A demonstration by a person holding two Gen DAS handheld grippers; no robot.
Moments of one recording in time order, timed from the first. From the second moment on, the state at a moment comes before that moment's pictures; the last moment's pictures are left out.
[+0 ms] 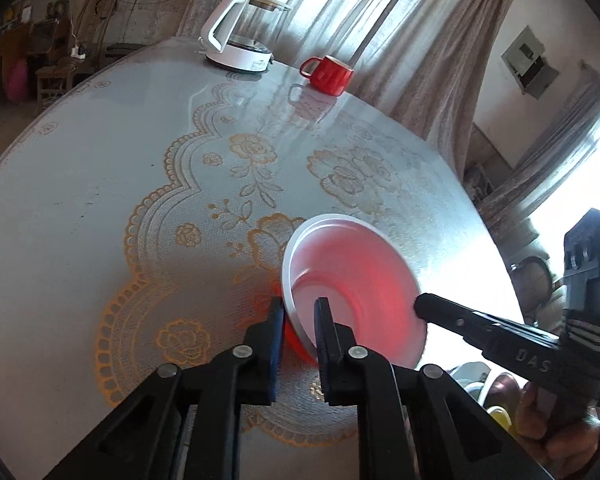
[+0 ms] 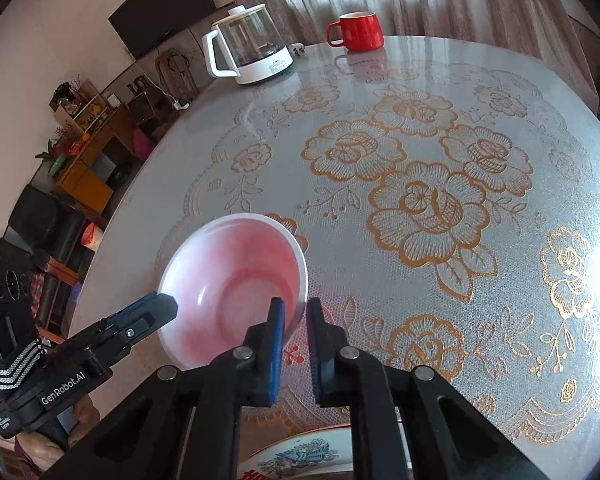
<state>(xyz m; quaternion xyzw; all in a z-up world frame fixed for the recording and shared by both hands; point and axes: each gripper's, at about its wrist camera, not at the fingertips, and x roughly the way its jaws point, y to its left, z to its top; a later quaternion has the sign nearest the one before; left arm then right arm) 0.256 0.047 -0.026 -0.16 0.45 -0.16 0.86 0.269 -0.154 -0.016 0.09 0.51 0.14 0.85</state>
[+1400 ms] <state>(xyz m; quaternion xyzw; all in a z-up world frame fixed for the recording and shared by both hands) 0.194 0.067 -0.021 -0.16 0.45 -0.11 0.87 0.243 -0.136 -0.012 0.13 0.51 0.15 0.84</state>
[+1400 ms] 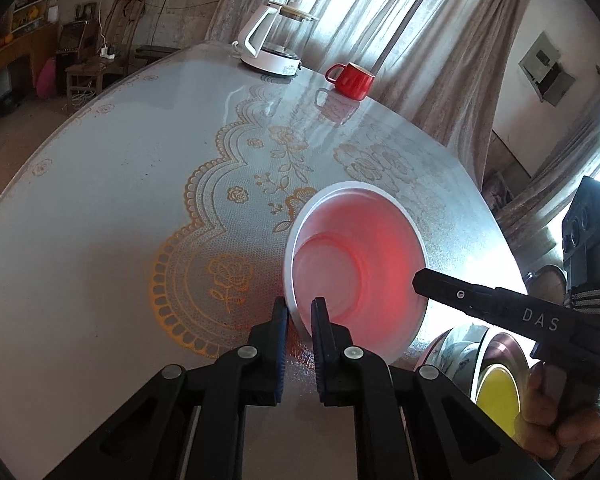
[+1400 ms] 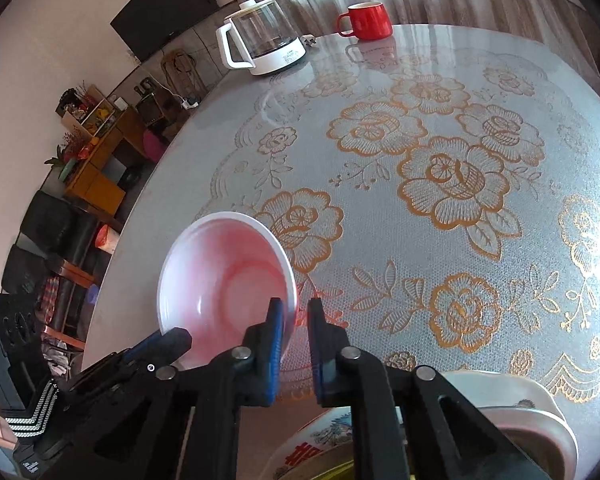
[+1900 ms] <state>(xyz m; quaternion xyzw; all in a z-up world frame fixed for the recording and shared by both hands) 0.142 0.075 0.004 -0.15 0.40 -0.10 0.90 0.210 -0.138 -0.003 0.17 0.49 0.19 0.83</state>
